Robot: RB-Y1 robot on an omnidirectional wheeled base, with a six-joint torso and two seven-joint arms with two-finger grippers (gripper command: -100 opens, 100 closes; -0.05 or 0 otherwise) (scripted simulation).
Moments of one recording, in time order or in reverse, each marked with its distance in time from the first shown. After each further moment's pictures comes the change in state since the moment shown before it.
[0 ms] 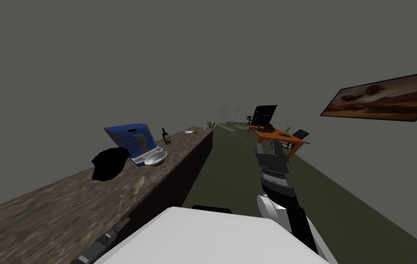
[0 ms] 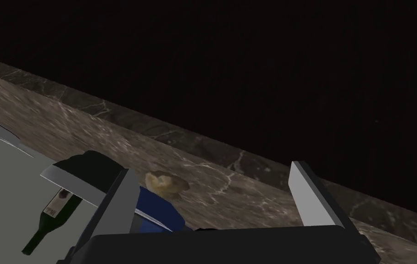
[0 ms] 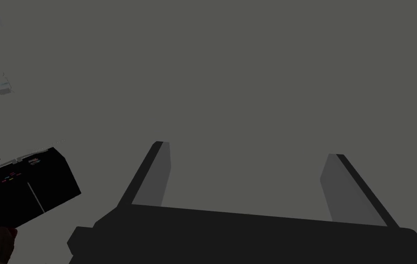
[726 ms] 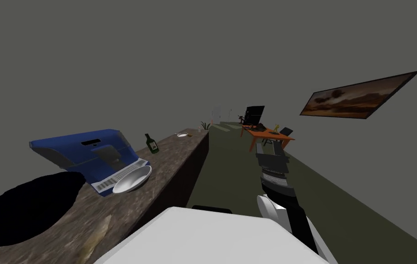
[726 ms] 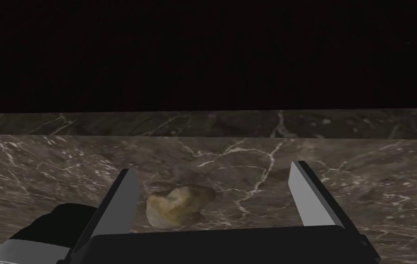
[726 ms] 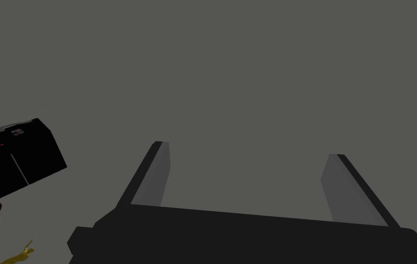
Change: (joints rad) left arm 0.164 0.090 0.063 -0.014 0.067 0.194 -0.041; right arm 0.000 0.000 0.000 0.000 0.000 0.000 0.000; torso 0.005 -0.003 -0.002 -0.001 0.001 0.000
